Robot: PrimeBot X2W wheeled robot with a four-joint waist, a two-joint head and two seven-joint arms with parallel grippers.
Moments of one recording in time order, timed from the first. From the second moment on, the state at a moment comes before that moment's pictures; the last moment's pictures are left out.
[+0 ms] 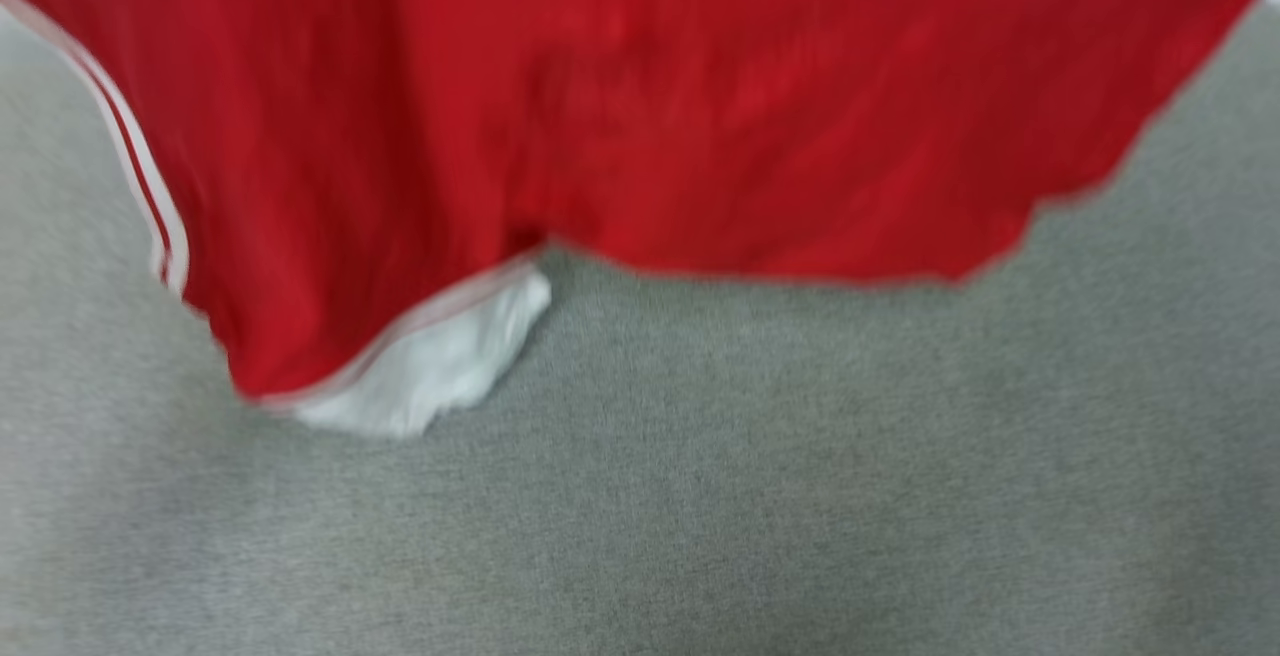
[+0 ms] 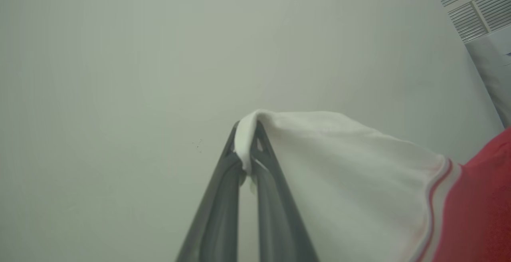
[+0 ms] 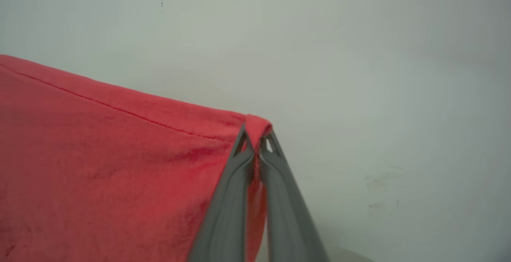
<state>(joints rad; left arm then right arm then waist) -1.10 0.90 -0.30 -0.25 -0.64 0.07 0.02 -0.89 -0.44 -0.02 -0.19 0.57 0.13 0.58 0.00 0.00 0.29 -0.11</state>
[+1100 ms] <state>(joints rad) -1.50 0.57 -0.51 0.48 -0.51 -0.08 -0.23 -1.36 -0.37 0.22 0.56 0.33 0.13 -0.02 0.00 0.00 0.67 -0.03</state>
